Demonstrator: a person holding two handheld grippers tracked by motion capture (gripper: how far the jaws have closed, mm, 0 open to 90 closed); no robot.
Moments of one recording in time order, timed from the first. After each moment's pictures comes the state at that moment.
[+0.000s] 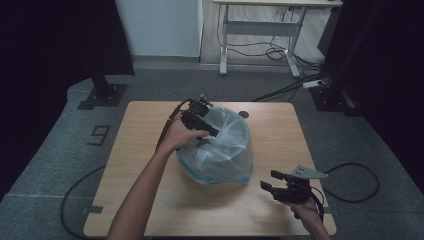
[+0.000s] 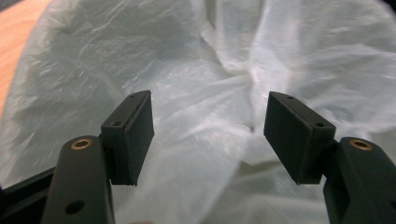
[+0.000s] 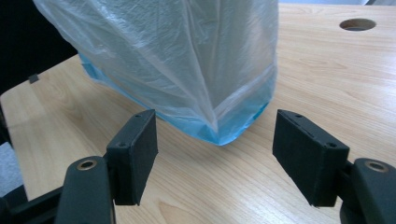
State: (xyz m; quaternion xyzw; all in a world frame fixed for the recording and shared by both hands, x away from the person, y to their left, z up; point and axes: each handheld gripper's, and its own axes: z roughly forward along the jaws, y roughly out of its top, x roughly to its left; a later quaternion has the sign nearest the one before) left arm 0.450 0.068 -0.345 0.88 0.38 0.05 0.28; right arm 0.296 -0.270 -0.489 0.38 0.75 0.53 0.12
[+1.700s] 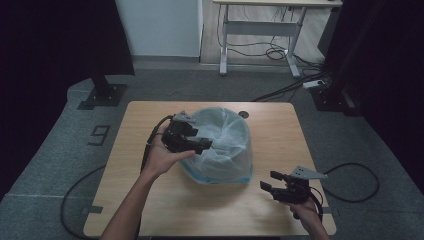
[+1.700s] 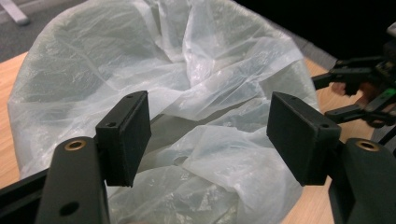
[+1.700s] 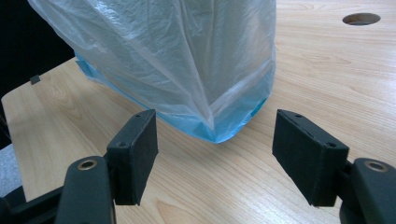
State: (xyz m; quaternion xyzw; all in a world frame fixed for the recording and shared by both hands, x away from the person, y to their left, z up) left arm 0.367 0.110 -0.338 0.84 0.34 0.09 0.41; right arm 0.299 -0.272 -0.498 0.38 0.74 0.54 0.12
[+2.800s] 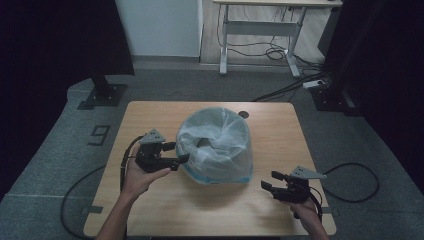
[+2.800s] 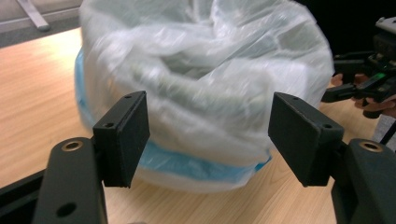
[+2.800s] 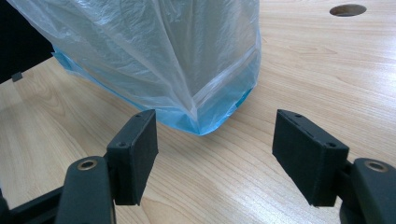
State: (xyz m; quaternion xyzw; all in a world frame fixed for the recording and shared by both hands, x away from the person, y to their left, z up) left arm 0.329 0.177 -0.375 0.81 0.37 0.11 0.45; right arm 0.303 -0.274 -0.506 0.40 0.74 0.53 0.12
